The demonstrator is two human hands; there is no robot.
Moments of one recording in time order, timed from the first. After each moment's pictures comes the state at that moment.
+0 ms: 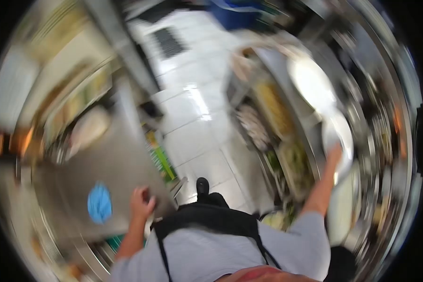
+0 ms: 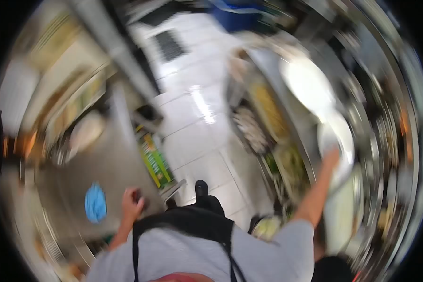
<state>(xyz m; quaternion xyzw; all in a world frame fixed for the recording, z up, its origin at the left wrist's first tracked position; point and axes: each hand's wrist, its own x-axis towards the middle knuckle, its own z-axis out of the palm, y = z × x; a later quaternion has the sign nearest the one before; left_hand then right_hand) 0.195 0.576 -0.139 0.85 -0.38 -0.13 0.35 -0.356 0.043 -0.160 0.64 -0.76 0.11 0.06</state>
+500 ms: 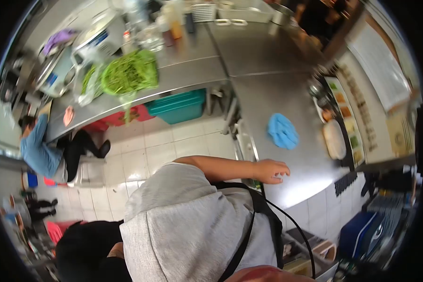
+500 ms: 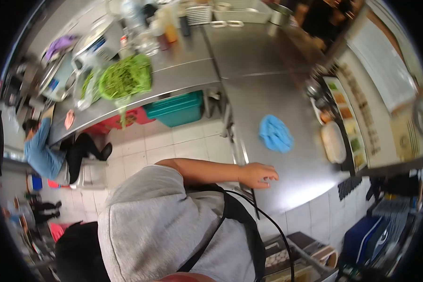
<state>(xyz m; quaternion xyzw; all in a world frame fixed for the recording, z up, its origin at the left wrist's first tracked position) 0.152 0.694 -0.104 0.79 -0.26 0.02 0.56 -0.005 0.167 -0.059 0.71 -0.39 0.53 0.25</state>
